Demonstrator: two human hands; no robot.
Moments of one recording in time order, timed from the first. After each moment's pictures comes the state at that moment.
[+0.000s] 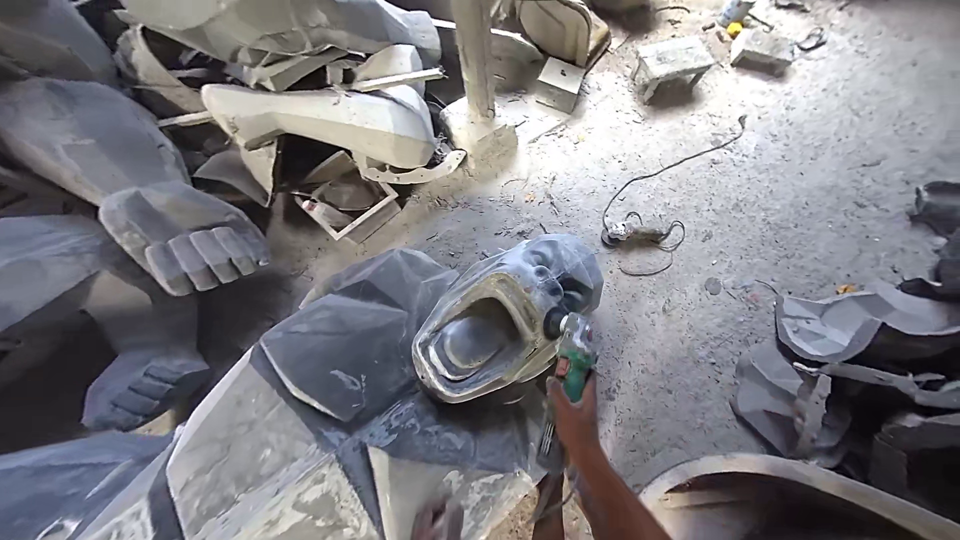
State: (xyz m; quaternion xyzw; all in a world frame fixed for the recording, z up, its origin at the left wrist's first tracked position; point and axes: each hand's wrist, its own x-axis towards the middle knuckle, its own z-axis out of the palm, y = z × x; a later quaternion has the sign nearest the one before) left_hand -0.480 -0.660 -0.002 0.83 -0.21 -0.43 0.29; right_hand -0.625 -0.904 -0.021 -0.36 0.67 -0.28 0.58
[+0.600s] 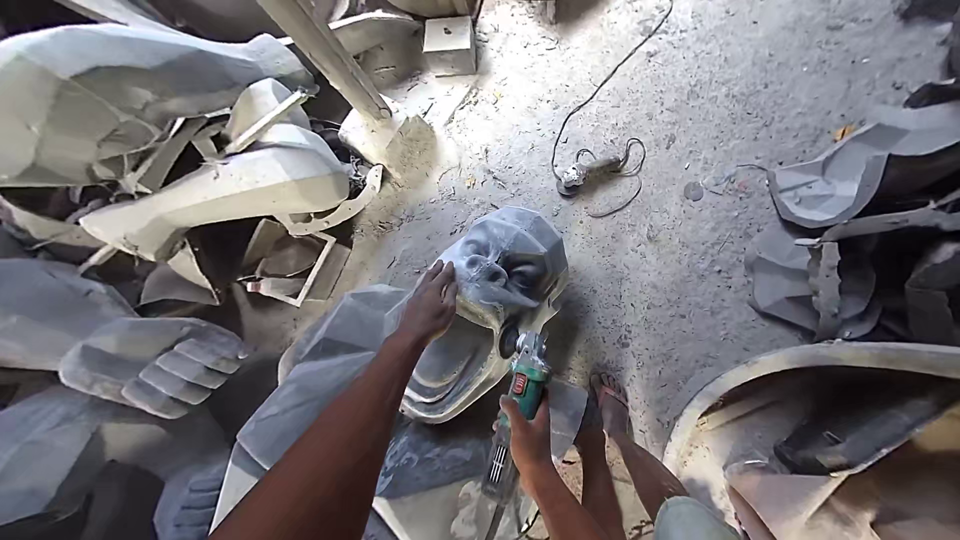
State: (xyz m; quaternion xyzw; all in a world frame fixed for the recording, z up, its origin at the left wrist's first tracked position) left_hand -0.401 -1.062 -0.023 0.69 -0.64 -0.33 0.04; right_hand -0.584 -0.845 -0.046 -0.05 0.64 -0.40 0.66
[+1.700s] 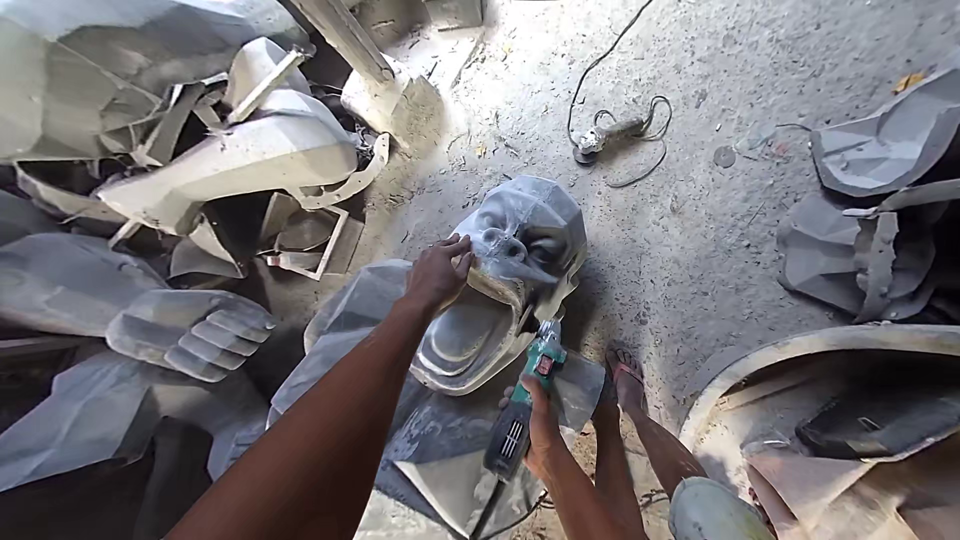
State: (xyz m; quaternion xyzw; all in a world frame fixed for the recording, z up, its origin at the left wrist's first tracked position) left_hand -0.394 -1.080 -0.007 0.70 -0.65 -0.30 -0.05; right_hand -0.567 -0.836 -0.048 0.17 0.51 -0.39 0.75
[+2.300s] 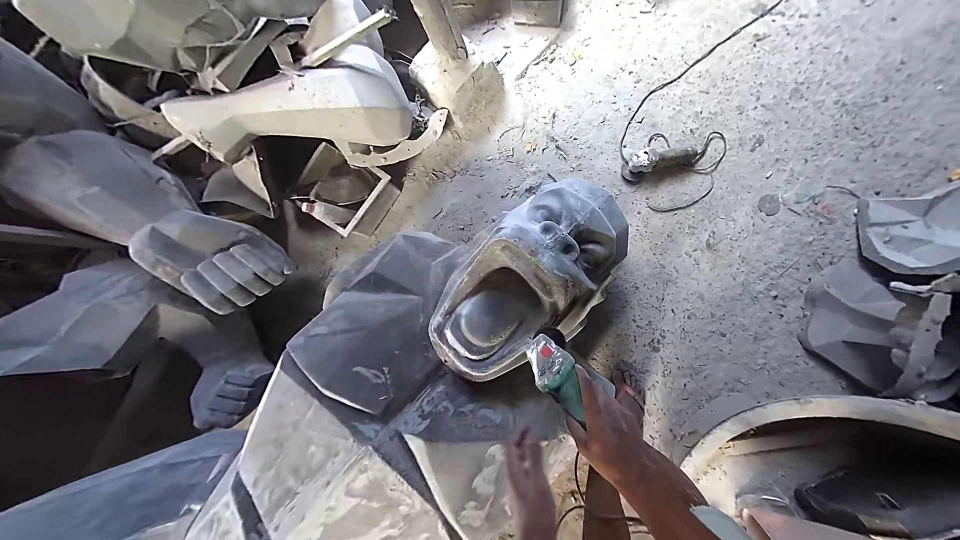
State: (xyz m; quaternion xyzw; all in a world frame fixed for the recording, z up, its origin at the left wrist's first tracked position) left_hand -0.536 -0.744 -0.023 0.80 -0.10 -0.45 0.39; right_hand -0.651 -0.851 -0.038 -0.73 0.58 0.09 0.36
